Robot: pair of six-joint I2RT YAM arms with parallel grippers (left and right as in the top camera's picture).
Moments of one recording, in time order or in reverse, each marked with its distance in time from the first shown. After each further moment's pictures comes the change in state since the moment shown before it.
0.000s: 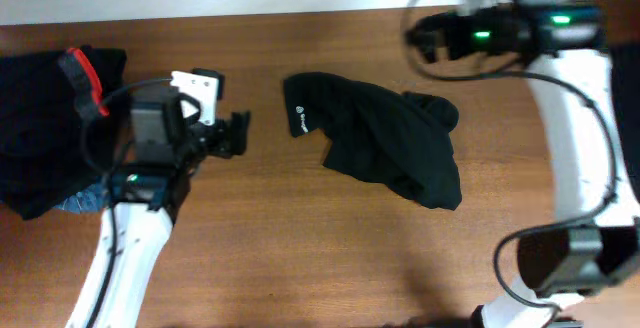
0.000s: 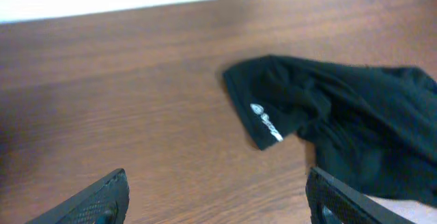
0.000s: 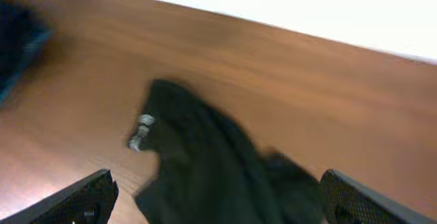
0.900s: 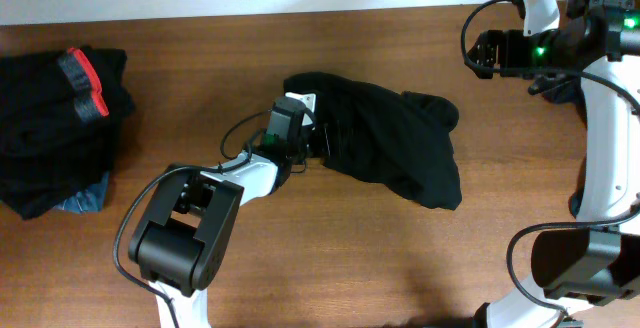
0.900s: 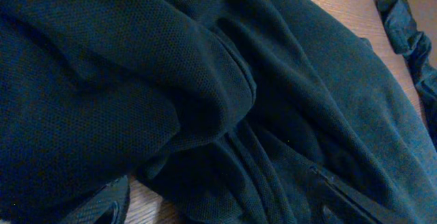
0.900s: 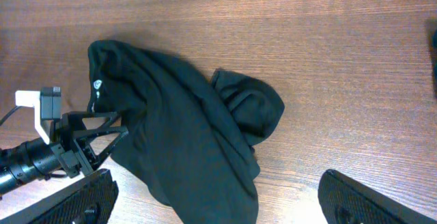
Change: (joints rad) left arm -0.335 0.738 0.015 0.687 0.149 -0.546; right arm -0.176 -0.019 0.006 -0.246 0.066 0.053
